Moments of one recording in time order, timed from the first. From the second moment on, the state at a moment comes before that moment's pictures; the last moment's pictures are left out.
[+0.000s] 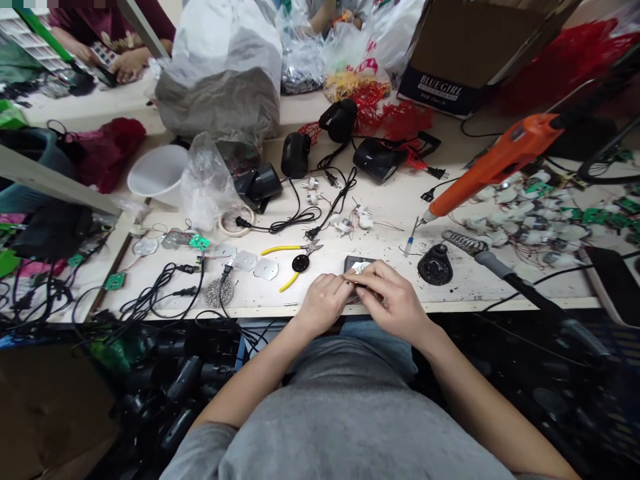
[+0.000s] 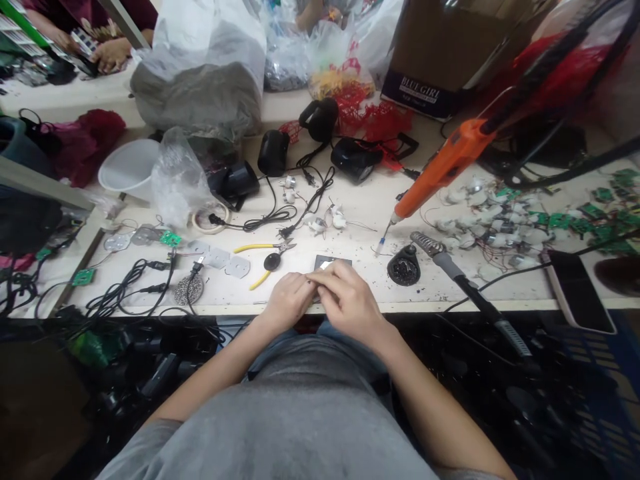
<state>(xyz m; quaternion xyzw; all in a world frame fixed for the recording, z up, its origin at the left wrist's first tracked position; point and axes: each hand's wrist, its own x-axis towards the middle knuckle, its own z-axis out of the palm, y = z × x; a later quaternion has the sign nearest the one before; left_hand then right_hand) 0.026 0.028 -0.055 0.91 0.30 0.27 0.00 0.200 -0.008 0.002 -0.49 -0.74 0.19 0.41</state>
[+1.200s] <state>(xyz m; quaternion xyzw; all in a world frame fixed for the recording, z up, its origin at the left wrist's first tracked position) 0.035 0.054 -0.025 0.84 0.32 0.38 0.23 0.264 0.067 0.029 -0.72 -0.43 -0.08 0.54</state>
